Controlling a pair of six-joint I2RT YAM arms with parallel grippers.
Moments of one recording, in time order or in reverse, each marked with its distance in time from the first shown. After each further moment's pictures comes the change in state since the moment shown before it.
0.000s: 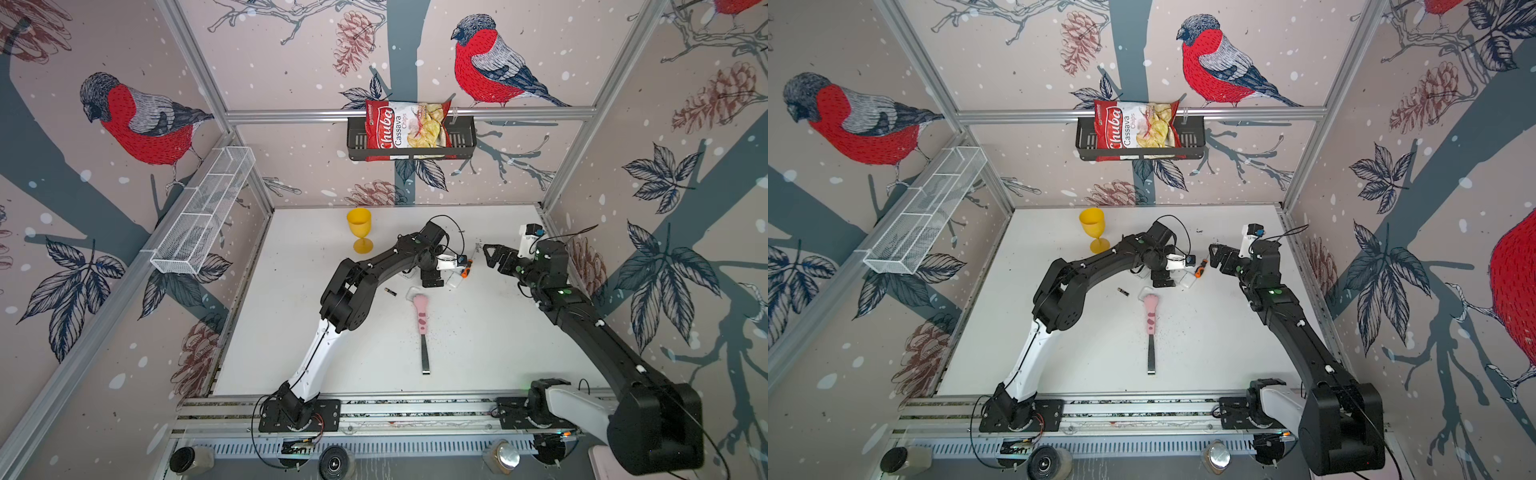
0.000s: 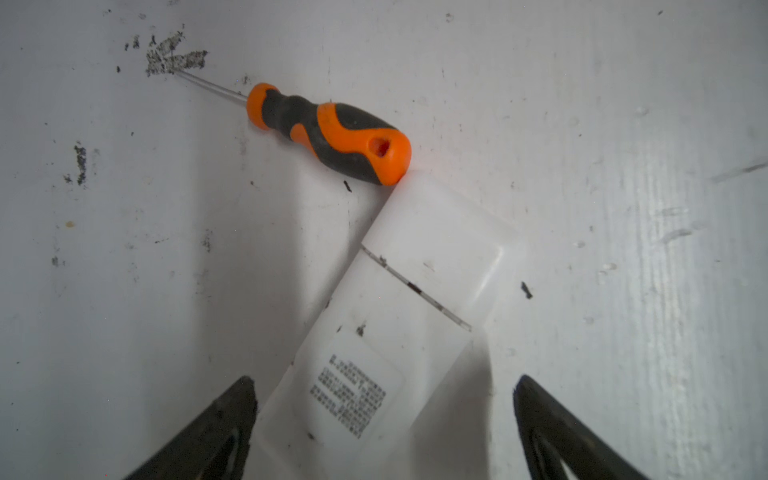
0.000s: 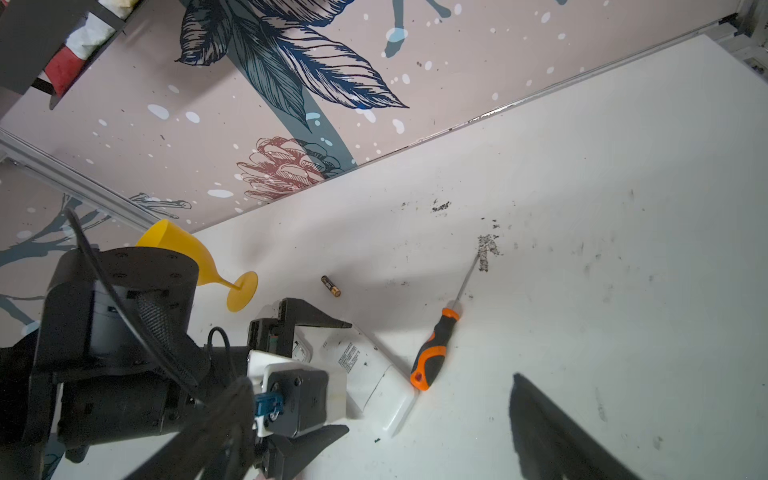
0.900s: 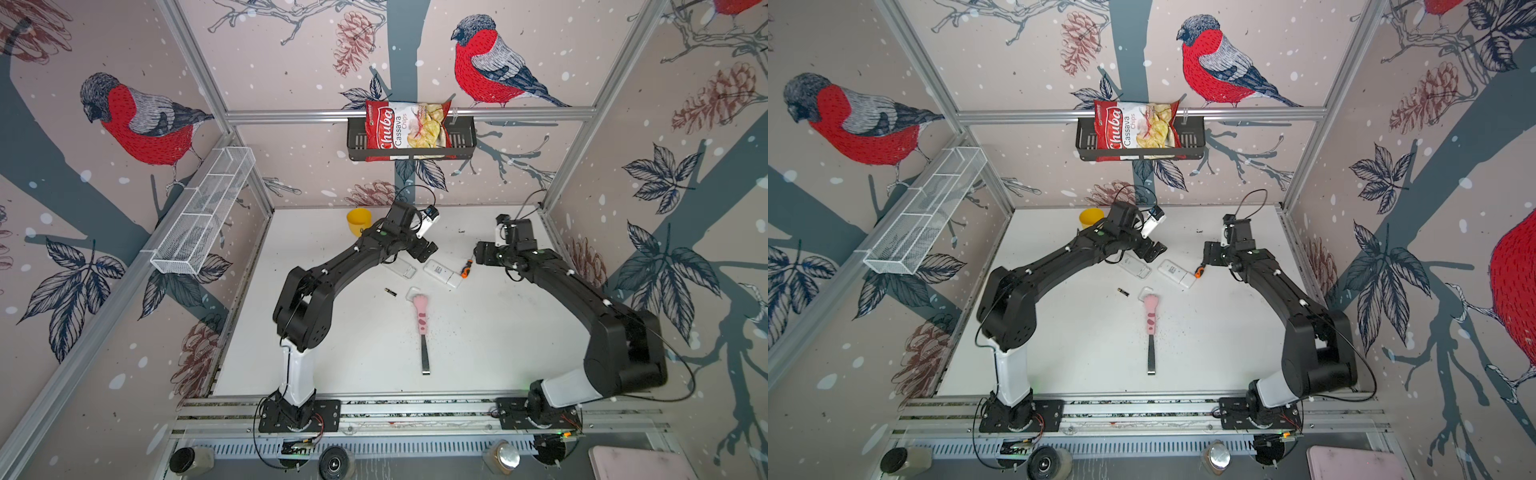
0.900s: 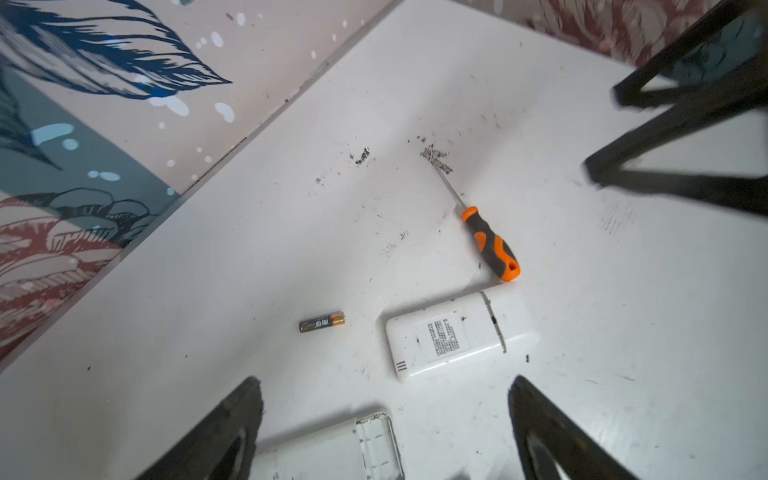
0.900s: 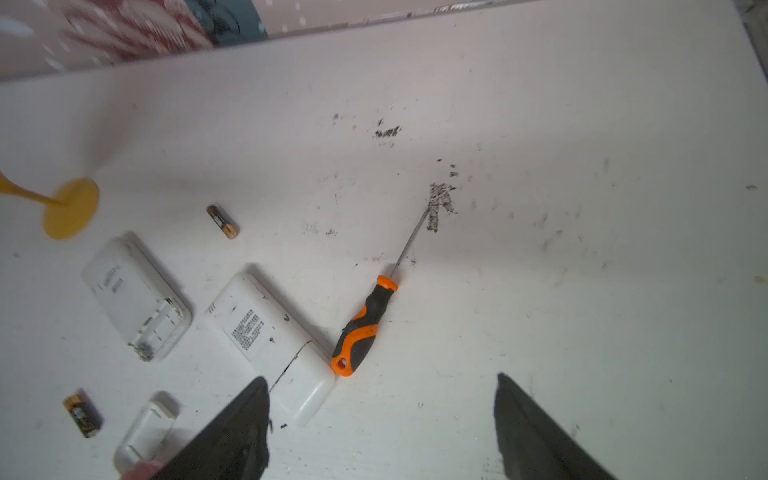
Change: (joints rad) left arm 0.086 -0.355 -0.259 0.230 -0.031 -0.620; right arm 0.071 0.306 0.270 -0.281 0.158 -0.175
